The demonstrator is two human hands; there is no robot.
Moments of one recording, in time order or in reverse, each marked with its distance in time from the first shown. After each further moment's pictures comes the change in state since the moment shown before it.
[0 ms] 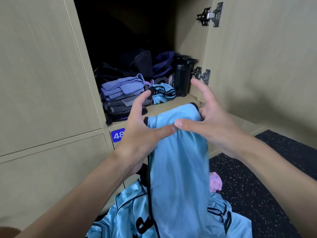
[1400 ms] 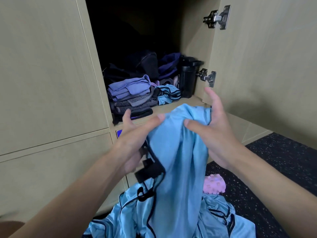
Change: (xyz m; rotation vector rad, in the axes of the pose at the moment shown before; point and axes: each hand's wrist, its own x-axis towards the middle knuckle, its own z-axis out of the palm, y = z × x) left_hand 0.000 0.010 -0.016 -0.243 0.122 -0.403; right_hand 0.004 0.029 0.022 0.177 0.258 -0.025
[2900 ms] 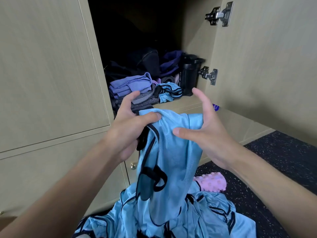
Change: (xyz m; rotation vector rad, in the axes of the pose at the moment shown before) left_hand 0.002 0.015 -0.012 0.169 -0.043 0.173; right_hand -0.007 0.002 0.003 -0.083 -0.147 -0.007
